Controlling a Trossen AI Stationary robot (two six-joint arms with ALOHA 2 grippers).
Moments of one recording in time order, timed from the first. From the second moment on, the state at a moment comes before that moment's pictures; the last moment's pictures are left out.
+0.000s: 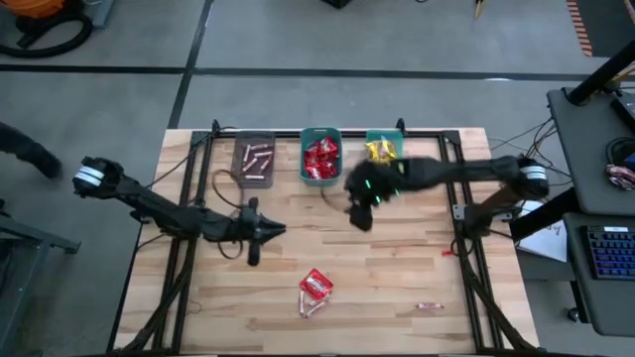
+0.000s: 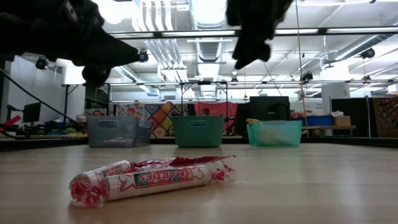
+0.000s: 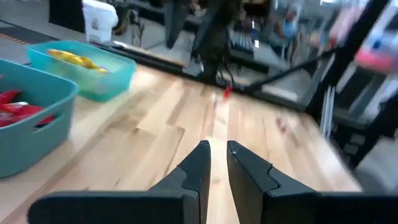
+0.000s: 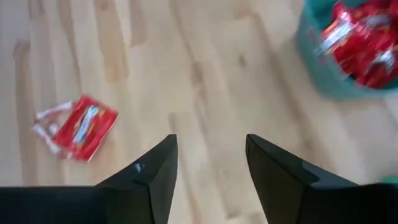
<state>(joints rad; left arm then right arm) -0.33 1.12 0.23 0.76 -0.43 -0.35 -0.11 1.53 1.28 -0.69 -0.10 0.23</state>
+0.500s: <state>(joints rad) -0.46 1.50 0.49 0.53 -0.18 -0.21 0.38 1.44 0.98 -0.52 0.02 0.36</state>
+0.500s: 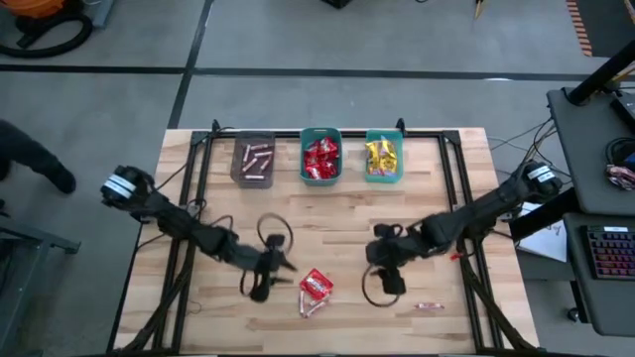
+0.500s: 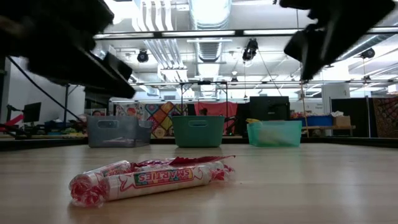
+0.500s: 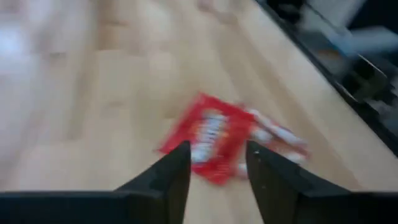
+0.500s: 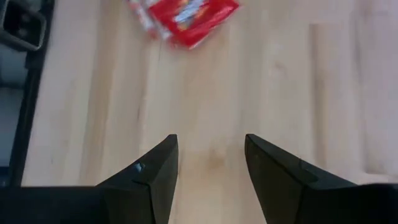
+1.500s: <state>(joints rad) -0.50 1.82 0.83 0.18 0.04 0.21 0.41 1.44 0.91 -0.38 0.03 0.46</state>
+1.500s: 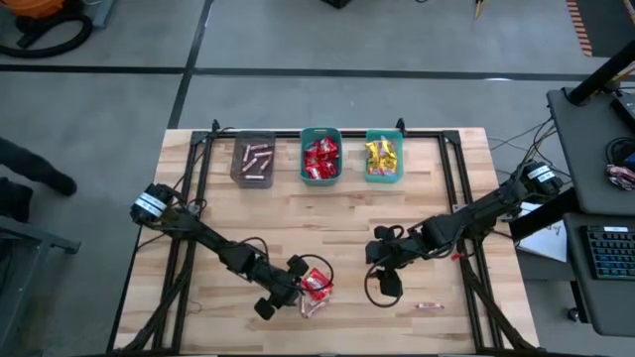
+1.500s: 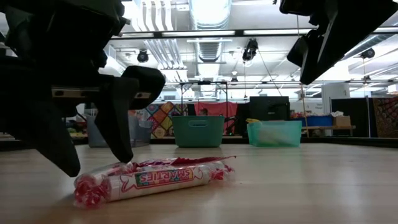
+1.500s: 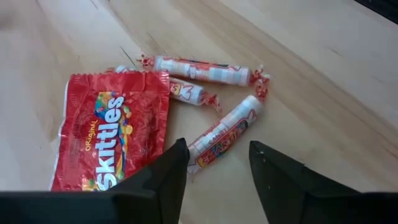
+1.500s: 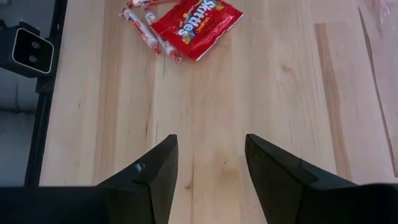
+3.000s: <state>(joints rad) -0.42 1.87 0.84 0.21 0.23 0.40 0.41 1.44 0.90 -0.36 0.03 0.50</state>
